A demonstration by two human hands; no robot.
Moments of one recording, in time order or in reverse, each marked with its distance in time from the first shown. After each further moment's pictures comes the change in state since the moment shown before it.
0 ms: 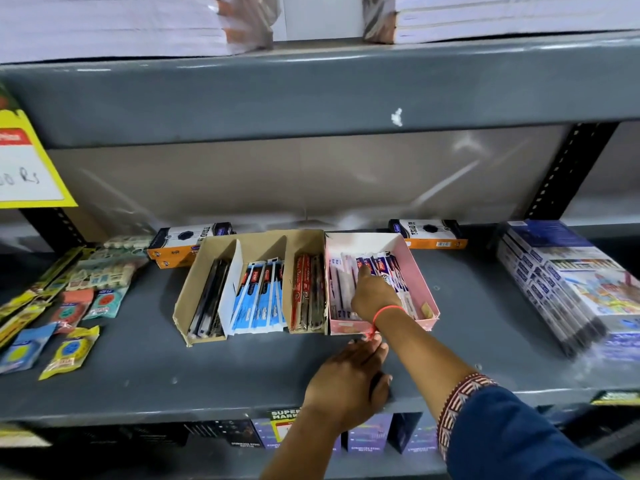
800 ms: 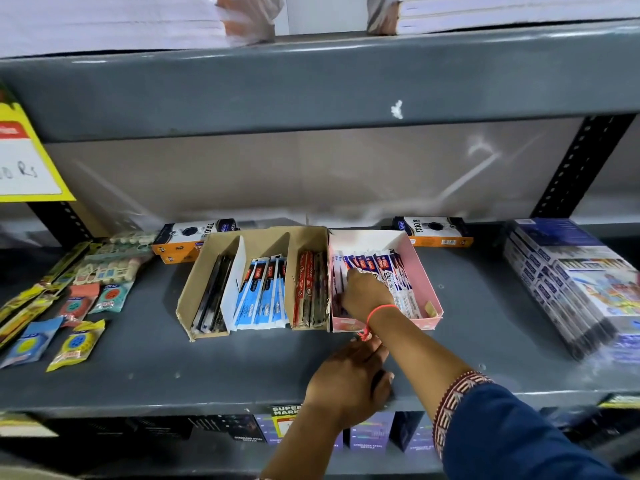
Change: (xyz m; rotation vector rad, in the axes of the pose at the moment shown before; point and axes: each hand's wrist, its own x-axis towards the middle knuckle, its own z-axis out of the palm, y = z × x) left_hand 0.000 0.003 -0.004 0.020 -0.038 -0.014; right_hand 0.001 -0.010 0.010 -0.052 0.023 -0.102
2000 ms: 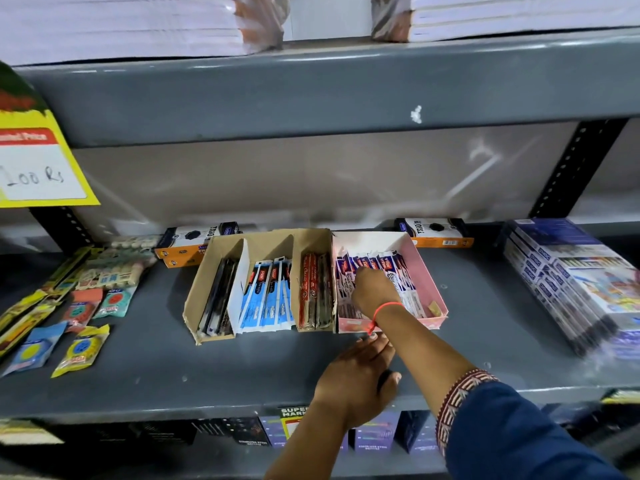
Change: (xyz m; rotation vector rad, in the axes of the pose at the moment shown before) left_hand 0.002 -0.005 0.003 -0.029 -0.033 -0.002; right_hand 0.004 -0.001 -0.003 0.050 0.059 0.076
